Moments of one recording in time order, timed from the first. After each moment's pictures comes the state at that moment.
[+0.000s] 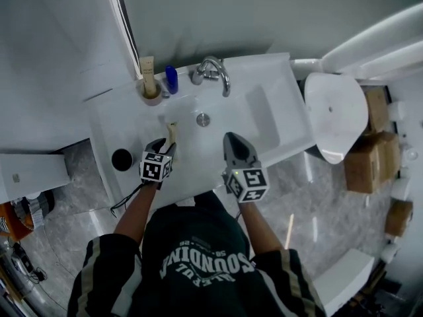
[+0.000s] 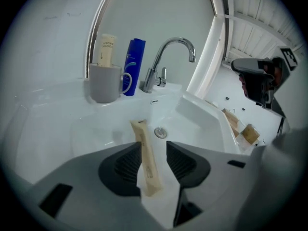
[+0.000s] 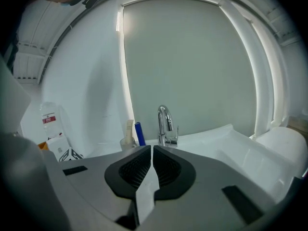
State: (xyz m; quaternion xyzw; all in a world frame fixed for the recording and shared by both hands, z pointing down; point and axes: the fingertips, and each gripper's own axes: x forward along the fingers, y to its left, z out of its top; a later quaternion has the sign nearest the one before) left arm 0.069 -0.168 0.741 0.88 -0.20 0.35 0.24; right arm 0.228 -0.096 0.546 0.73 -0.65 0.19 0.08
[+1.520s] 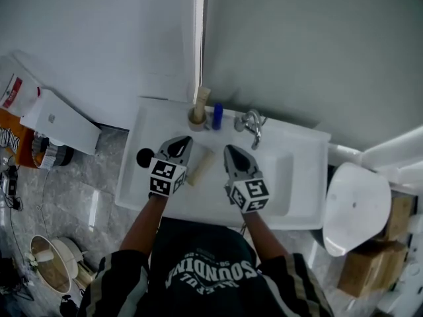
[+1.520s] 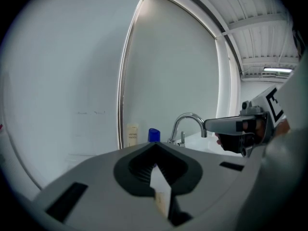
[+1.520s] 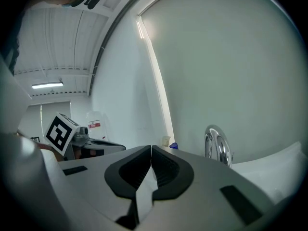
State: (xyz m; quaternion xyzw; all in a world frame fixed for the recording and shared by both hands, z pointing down) left arm 0.065 -0.237 0.524 0.88 -0.43 0.16 0.12; right arm 0.182 -0.200 0.499 0.52 -0.84 0.14 0.04
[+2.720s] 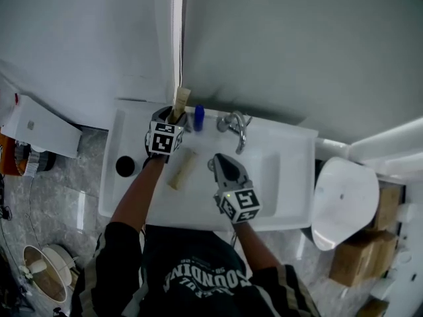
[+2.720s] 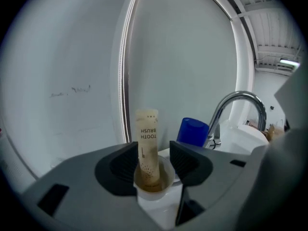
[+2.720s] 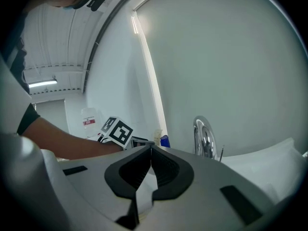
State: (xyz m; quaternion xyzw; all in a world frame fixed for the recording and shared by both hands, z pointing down) left arm 0.093 -0.376 0.599 0.84 -0.45 0.24 0.16; right arm 0.204 -0.194 0.517 0.54 -0.82 0.16 0.07
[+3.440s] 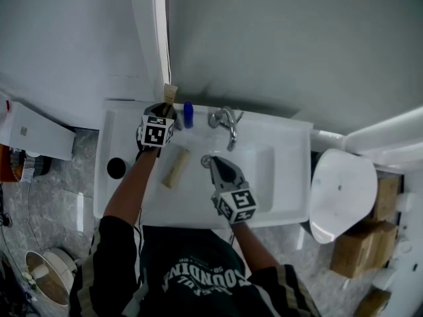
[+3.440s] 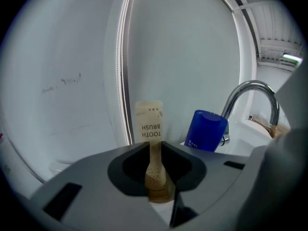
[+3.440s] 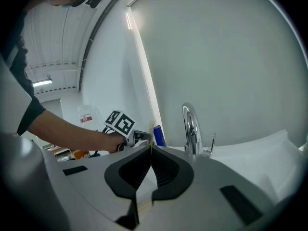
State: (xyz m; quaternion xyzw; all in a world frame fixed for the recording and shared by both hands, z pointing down) left arm 0.095 -0.396 0.619 0.83 -0.46 0.27 0.16; right arm 0.227 -0.181 0.547 0.55 -0.81 0.19 0.09
